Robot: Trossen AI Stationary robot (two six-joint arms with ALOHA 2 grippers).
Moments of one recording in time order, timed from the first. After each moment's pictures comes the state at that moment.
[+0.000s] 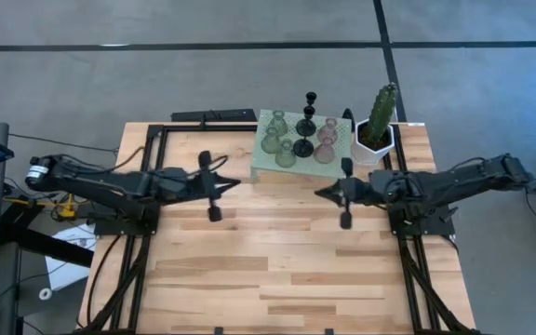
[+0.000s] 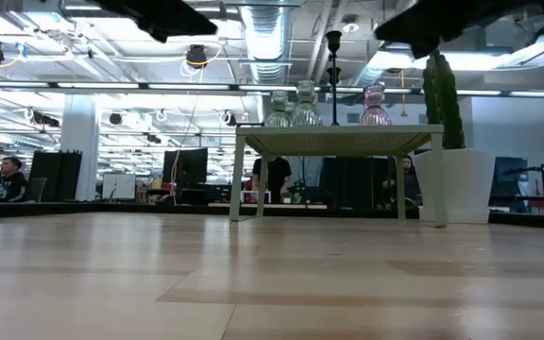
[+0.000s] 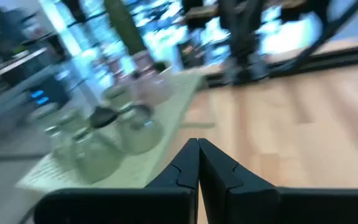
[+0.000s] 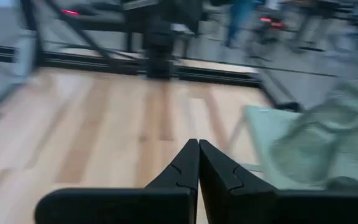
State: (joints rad) left arm -0.14 0.83 0.67 0.10 -0.40 0.26; right arm 0.15 0.89 0.60 0.01 0.26 -0.09
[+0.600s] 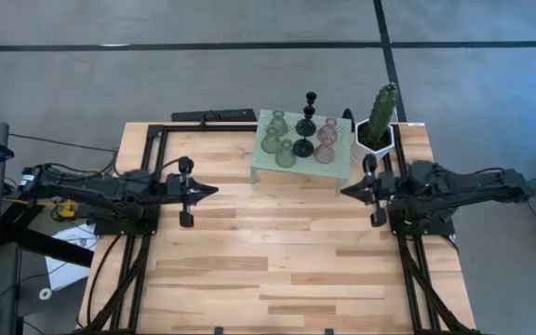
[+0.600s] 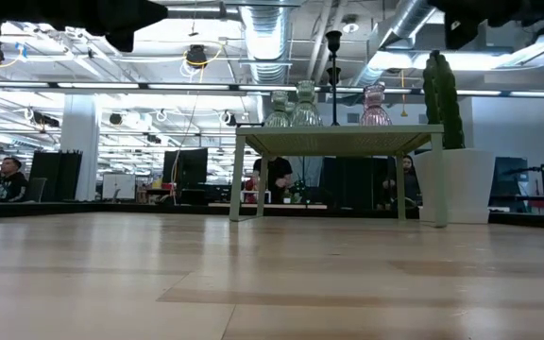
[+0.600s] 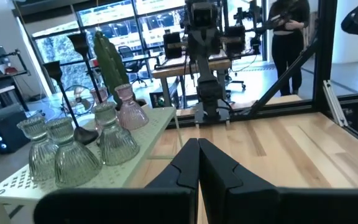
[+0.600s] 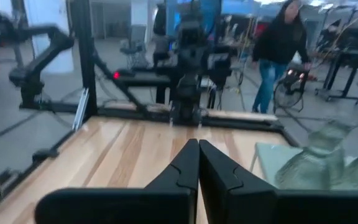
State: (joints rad) left arm -0.14 0.44 0.36 0.26 -0.23 0.22; right arm 0.08 0.47 0.45 -0.02 0.04 -0.08
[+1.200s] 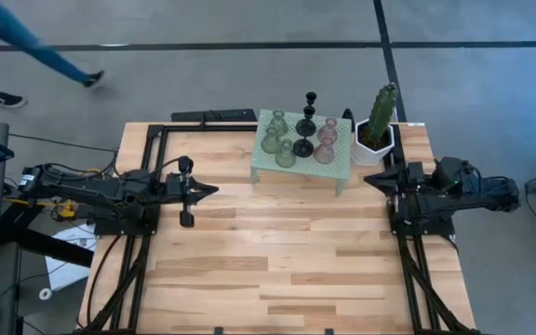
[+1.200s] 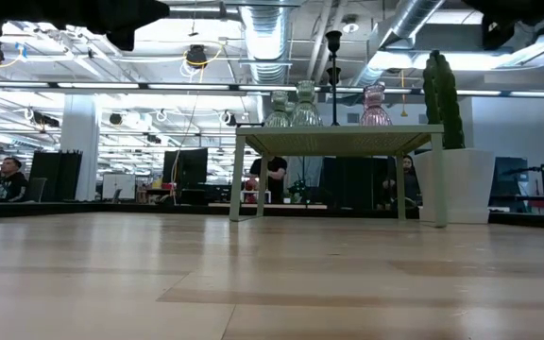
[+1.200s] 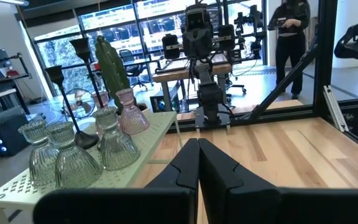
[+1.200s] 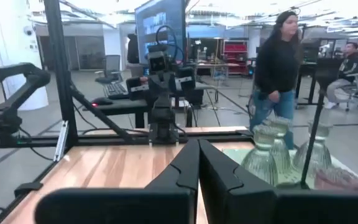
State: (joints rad) left arm -0.14 0.44 0.36 0.28 -0.23 0.22; right arm 0.08 0.14 0.45 -0.24 0.15 -0.02
